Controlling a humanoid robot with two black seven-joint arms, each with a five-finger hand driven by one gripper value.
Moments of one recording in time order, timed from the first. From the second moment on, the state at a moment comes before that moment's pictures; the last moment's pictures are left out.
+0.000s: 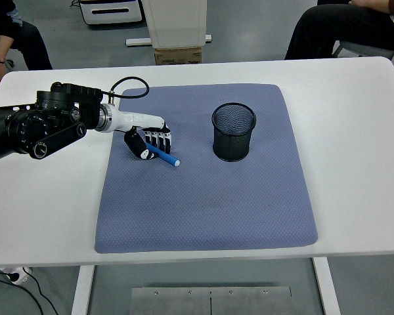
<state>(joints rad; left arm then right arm) -1.30 0.30 0.24 -0.72 1.06 -0.34 -0.31 0.02 0.00 0.23 0.15 -0.22 0.04 0.15</state>
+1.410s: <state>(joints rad) -1.33 0.30 0.23 -0.72 0.96 -0.34 -0.32 0.02 0.00 0.23 0.15 -0.22 0.04 0.15</state>
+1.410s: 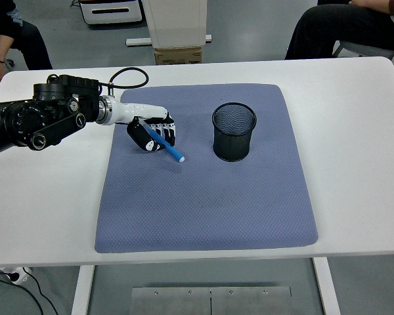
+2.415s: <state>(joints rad) -1.41 0.31 0.23 -0.72 0.77 -0.37 -0.32 0.02 0.00 0.23 0.15 -0.22 0.05 0.15</state>
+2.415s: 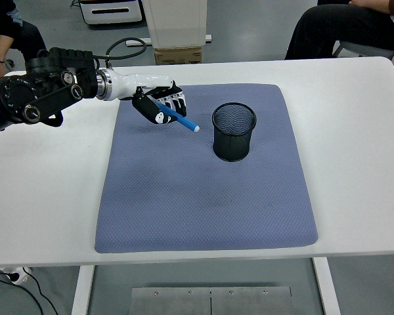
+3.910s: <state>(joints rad) -1.44 0.06 0.14 -0.65 0.41 -0.37 -0.32 0.02 0.00 0.23 0.15 -0.22 0.04 0.15</state>
